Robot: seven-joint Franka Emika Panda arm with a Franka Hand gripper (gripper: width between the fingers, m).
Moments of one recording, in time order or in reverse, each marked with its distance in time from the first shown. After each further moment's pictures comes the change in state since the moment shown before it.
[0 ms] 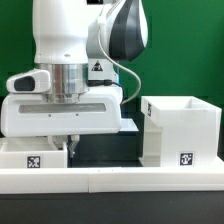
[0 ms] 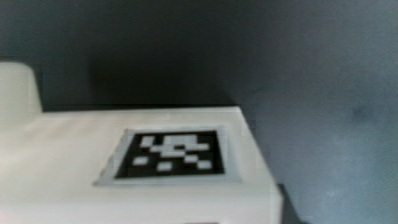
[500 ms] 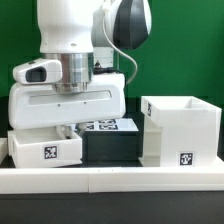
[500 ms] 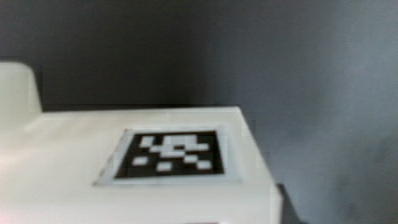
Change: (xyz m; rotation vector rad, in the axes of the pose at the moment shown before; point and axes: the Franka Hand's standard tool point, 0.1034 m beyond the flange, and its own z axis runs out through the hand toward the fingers) arm -0.007 -0.015 -0.018 0.039 -0.037 -0.242
